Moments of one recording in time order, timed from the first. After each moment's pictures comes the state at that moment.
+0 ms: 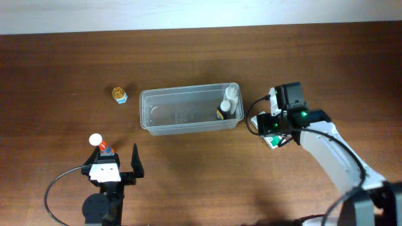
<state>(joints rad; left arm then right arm) -0.04 0.01 0.06 -0.18 -0.06 -0.01 0.15 1.53 0.94 -0.61 0.00 0.03</state>
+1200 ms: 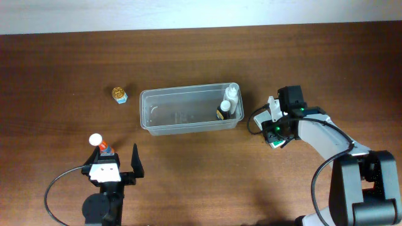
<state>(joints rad) -0.04 0.01 0.06 -0.18 -0.06 -0.01 0.07 1.68 0.91 -0.57 -0.06 -0.10</state>
